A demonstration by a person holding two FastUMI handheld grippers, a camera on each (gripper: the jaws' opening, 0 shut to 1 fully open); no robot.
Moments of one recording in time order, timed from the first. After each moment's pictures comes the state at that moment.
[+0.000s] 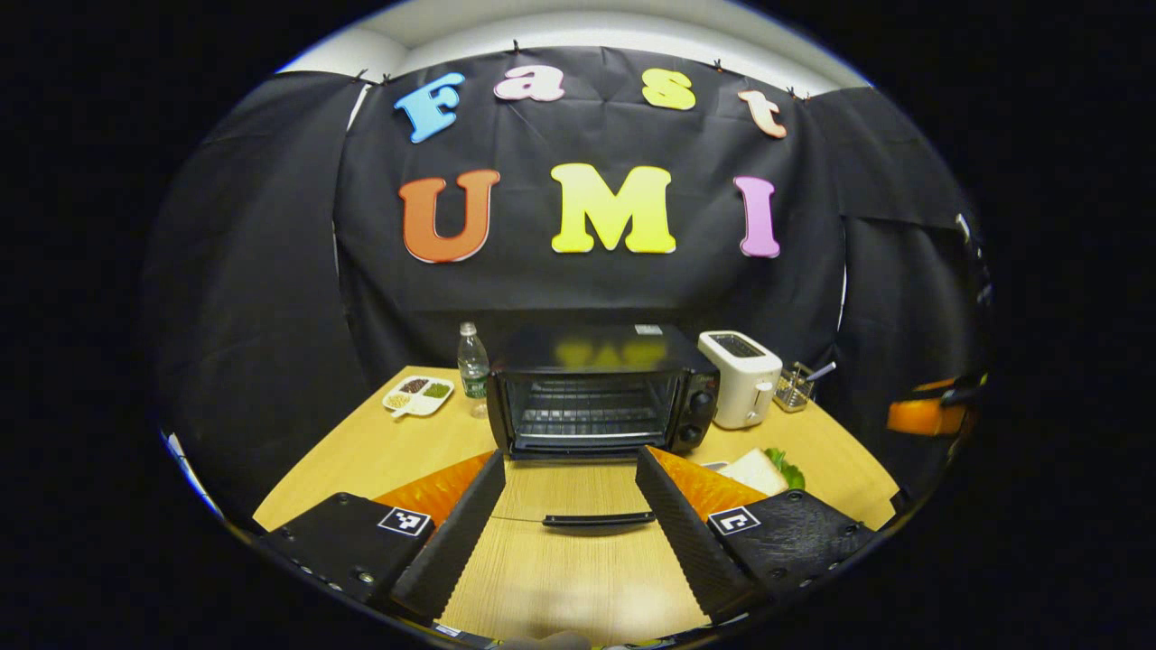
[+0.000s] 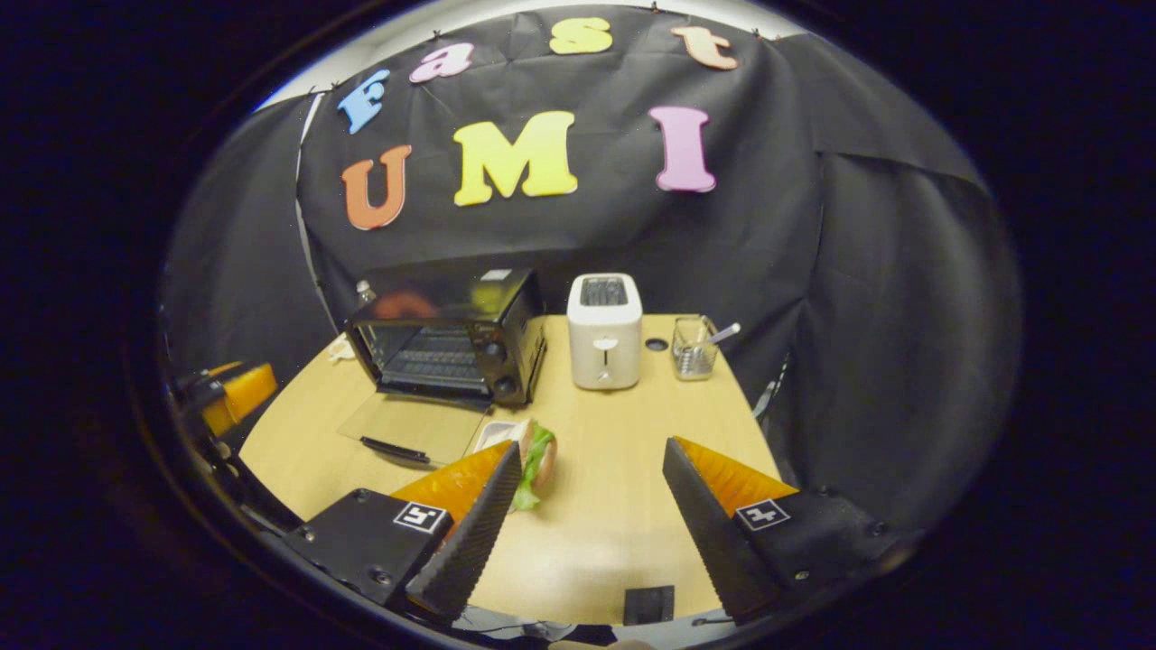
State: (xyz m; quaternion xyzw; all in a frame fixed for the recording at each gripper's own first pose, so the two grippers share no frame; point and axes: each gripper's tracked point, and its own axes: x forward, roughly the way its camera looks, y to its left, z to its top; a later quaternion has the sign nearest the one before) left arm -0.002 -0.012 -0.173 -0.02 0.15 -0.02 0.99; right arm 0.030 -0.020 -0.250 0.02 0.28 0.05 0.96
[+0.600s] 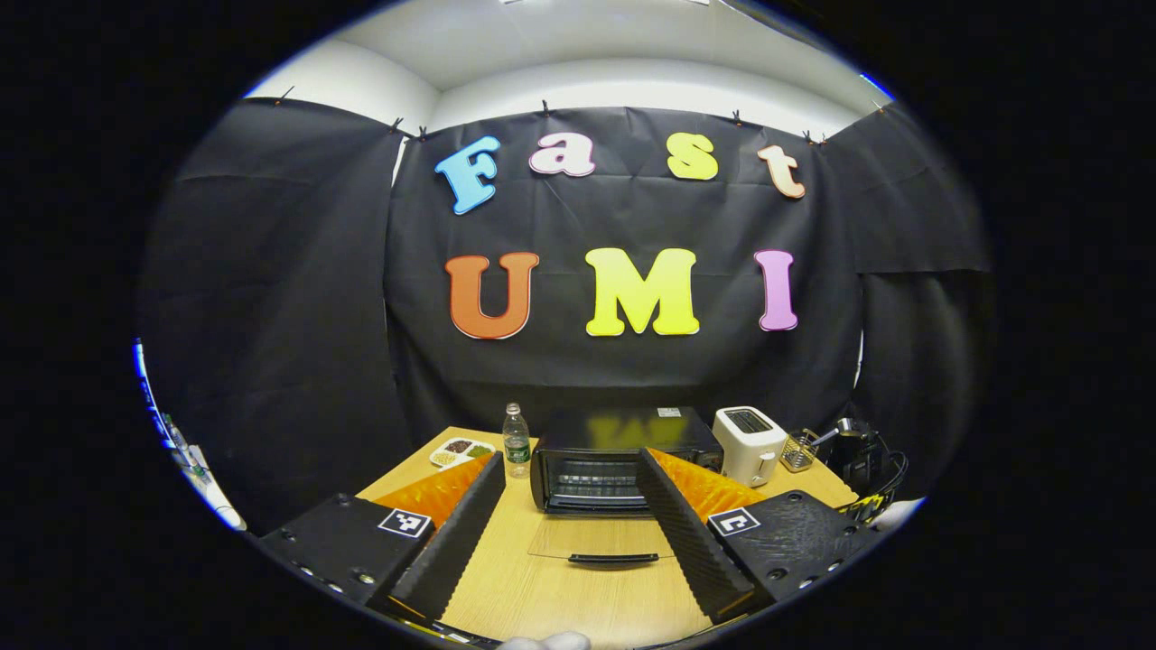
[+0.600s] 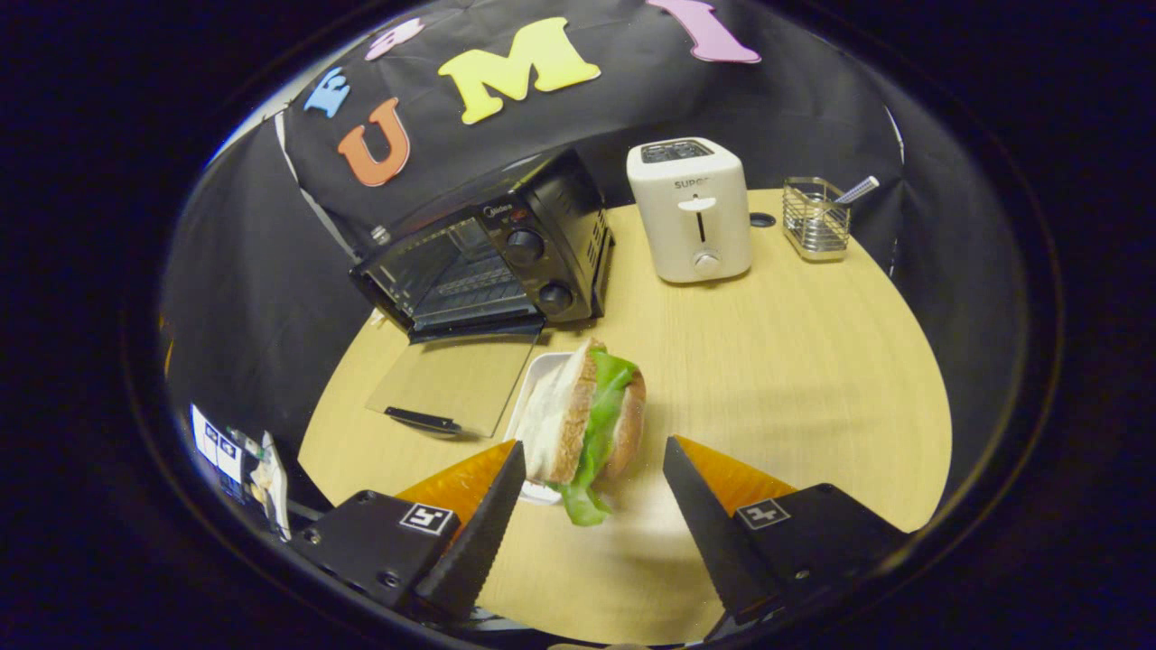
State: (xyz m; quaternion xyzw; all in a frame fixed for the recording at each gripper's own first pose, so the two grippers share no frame) left arm -0.036 0.011 -0.073 -0.02 0.07 0.04 1.00; right arm 0.110 0.048 -0.373 0.13 0.40 0.15 0.89
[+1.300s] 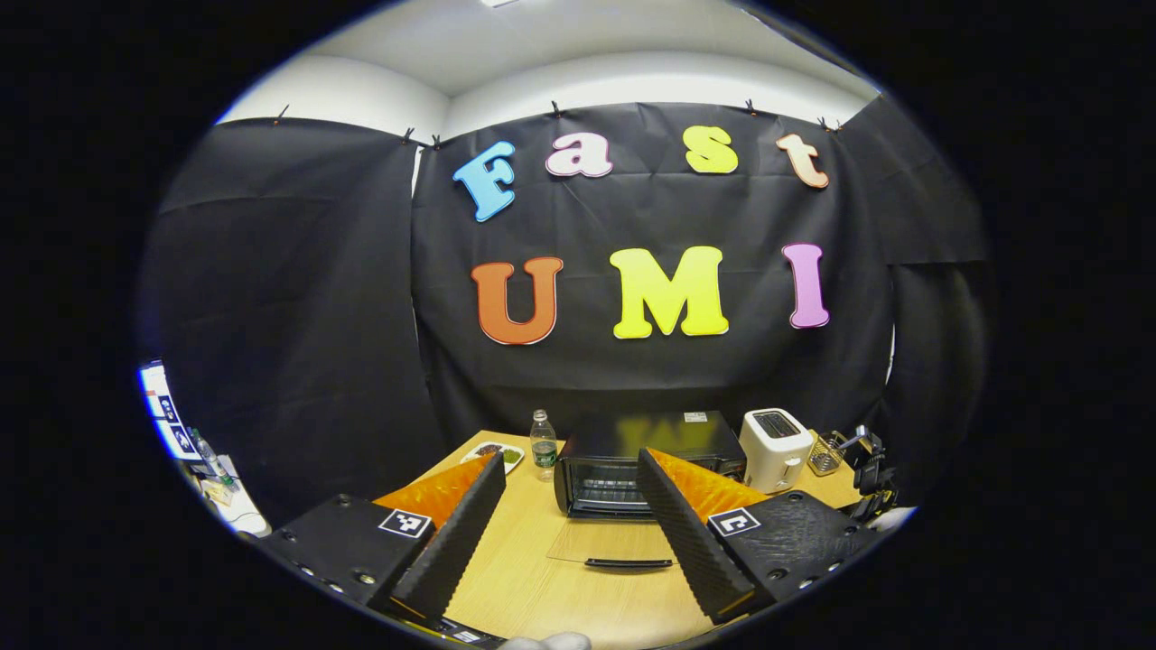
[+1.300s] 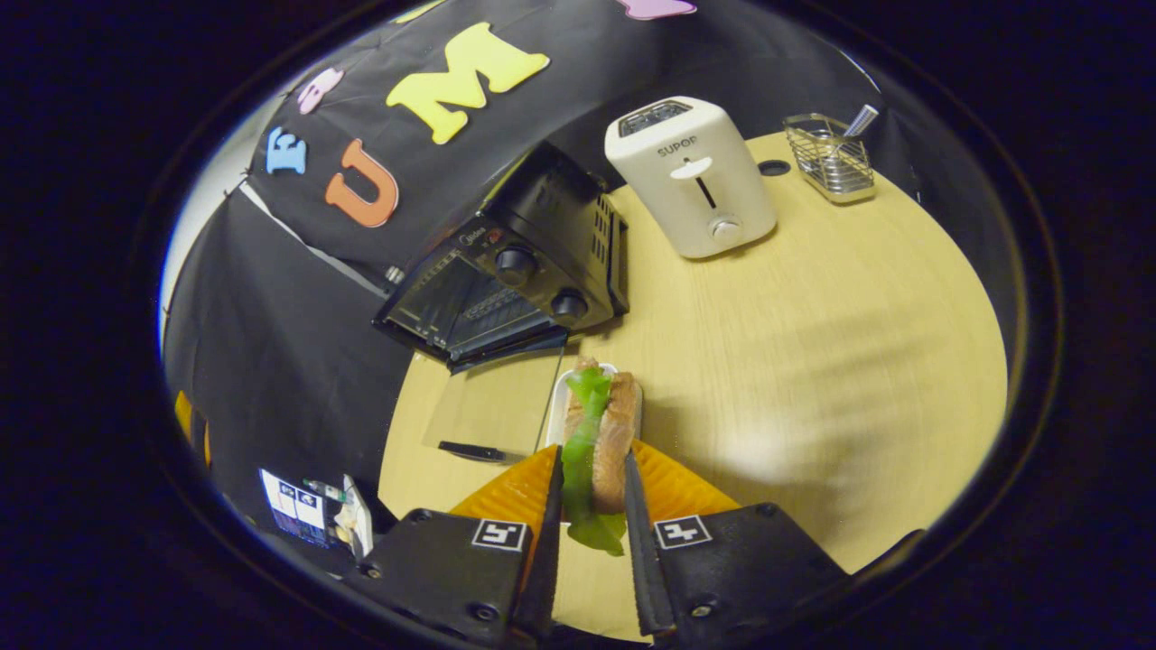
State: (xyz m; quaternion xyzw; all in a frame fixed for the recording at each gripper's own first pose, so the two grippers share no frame) left arm -0.029 0.003 -0.058 0.00 0.08 0.09 0.99; right arm 0.121 0.051 -0.360 0.23 0.42 0.19 0.85
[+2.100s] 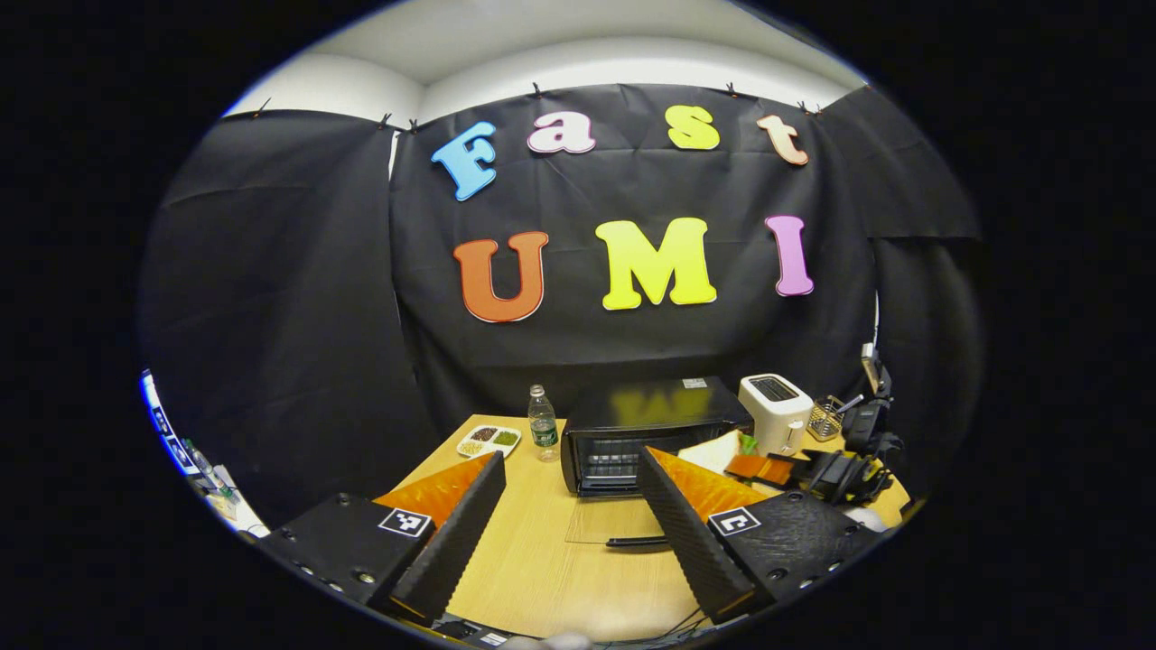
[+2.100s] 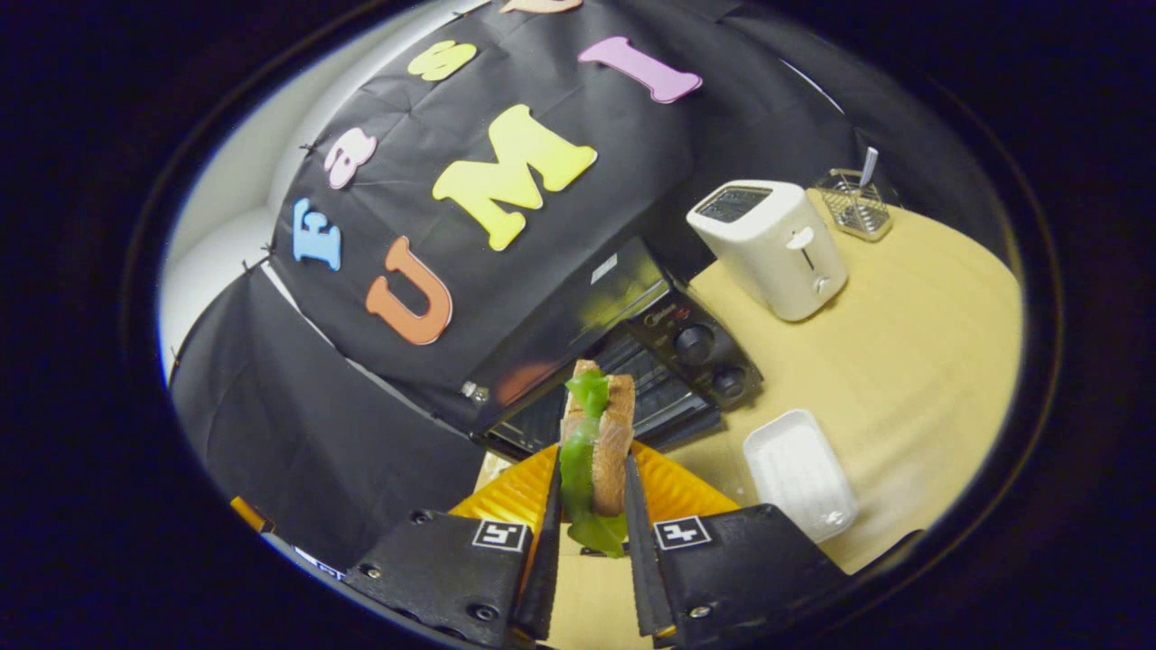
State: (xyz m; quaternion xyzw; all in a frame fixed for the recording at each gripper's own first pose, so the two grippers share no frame) left arm -0.033 0.036 -0.096 0.03 0.11 0.03 0.99; right arm 0.152 0.212 -0.276 0.38 0.22 0.12 0.89
